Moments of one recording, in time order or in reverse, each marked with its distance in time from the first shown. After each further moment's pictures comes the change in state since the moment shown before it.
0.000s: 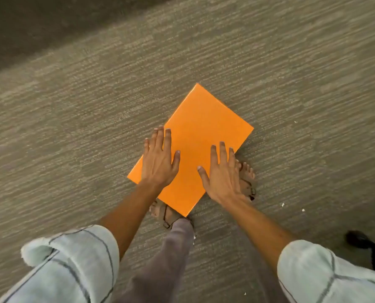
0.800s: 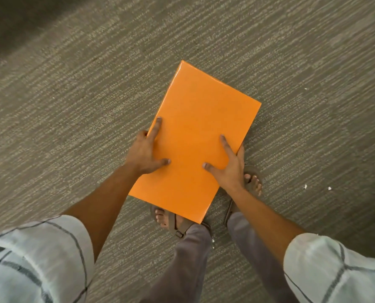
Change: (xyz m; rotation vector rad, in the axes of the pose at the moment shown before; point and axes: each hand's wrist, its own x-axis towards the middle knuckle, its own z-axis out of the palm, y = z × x) left_hand 0.078 -0.074 0.046 -0.148 -0.380 -0.005; right_hand 0.055 0.034 0.101 0.860 0.167 0.312
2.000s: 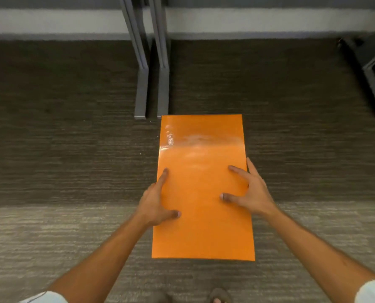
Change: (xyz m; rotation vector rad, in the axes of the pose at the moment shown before) left_hand 0.127 0.021 -0.485 -0.552 0.510 -0.190; right_hand 0.293 -0.641 -0.074 -0.440 -0.313 -0.808
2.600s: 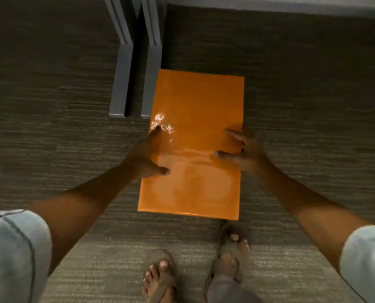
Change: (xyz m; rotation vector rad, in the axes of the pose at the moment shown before) left_hand 0.307 -0.005 -0.037 0.023 0.050 0.054; right_hand 0.306 0.056 0.018 0.046 -0.003 -0.011
